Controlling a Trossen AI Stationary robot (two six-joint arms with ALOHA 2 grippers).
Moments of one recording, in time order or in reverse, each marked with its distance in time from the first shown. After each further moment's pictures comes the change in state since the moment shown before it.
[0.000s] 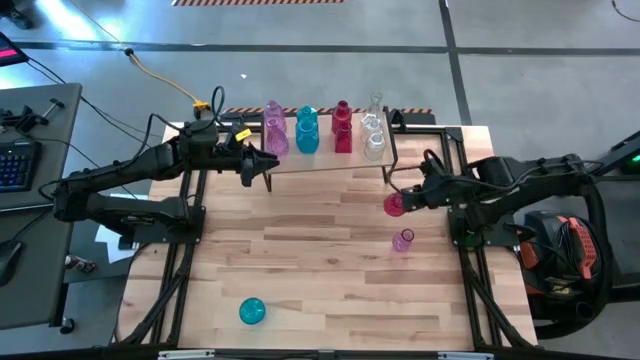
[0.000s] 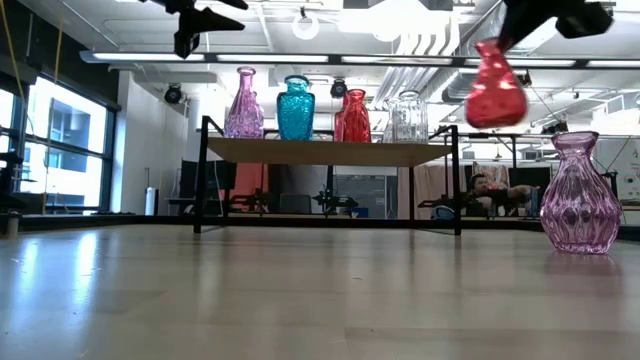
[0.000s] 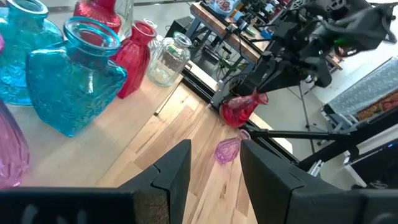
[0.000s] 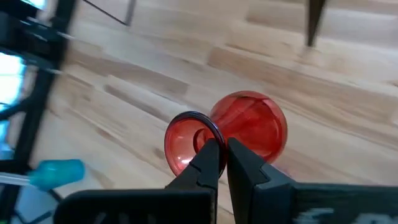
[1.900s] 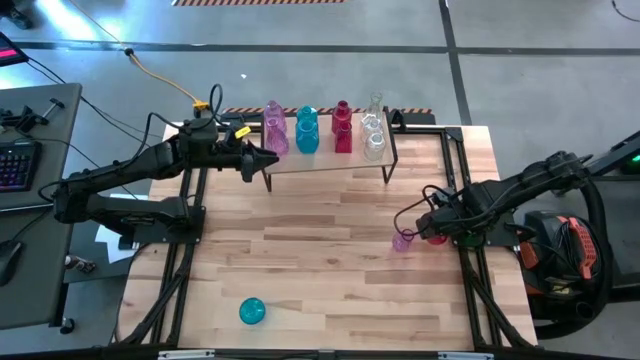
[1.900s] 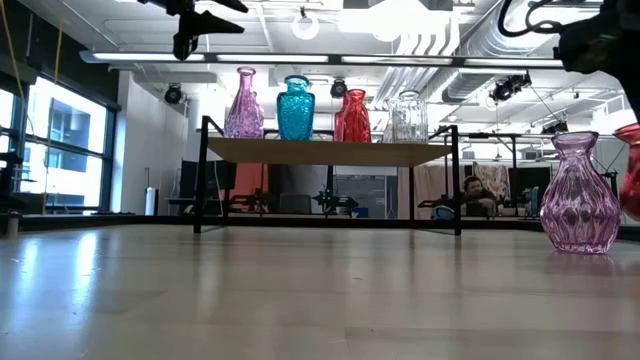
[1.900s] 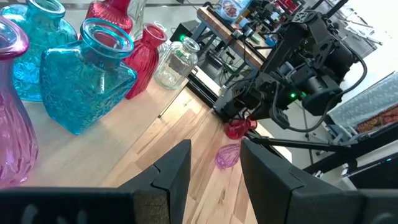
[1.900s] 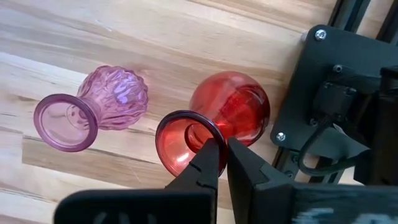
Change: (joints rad) left arm 0.027 0.000 0.000 0.001 -0.001 -0.045; right arm 0.175 -0.001 -0.277 -0.264 -0.262 0.306
